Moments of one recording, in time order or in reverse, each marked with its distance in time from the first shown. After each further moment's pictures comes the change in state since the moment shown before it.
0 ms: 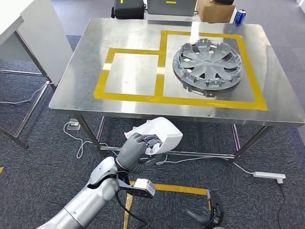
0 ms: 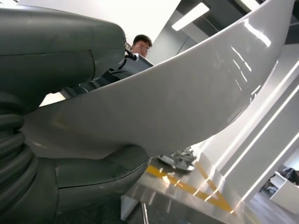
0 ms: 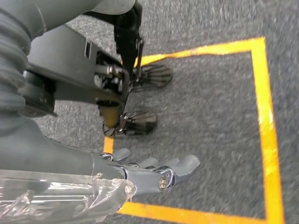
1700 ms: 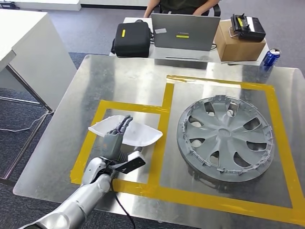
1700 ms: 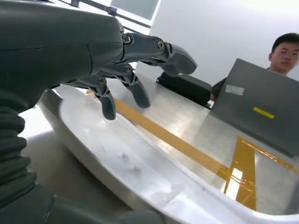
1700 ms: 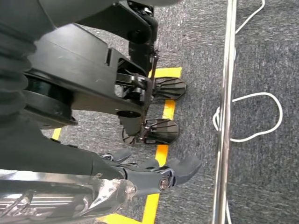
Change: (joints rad) left arm -0.102 -0.047 0.224 0.449 -0.057 0.312 0.144; right arm 0.032 0.011 0.076 0.030 -0.056 0.020 0.026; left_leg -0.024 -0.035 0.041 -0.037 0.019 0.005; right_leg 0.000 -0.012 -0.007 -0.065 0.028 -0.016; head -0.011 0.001
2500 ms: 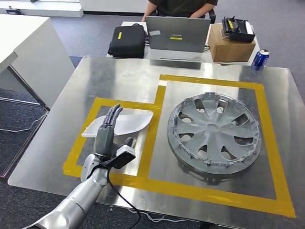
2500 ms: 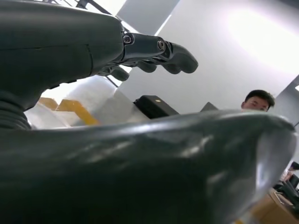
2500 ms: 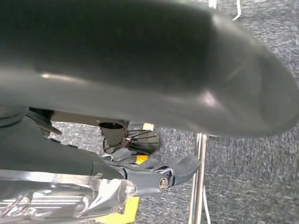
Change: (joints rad) left arm 0.031 -0.003 0.092 -0.106 0.226 -0.009 -0.213; right arm -0.038 0.006 0.019 -0.005 -0.043 0.002 -0.012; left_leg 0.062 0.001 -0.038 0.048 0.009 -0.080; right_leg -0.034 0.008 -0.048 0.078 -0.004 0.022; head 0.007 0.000
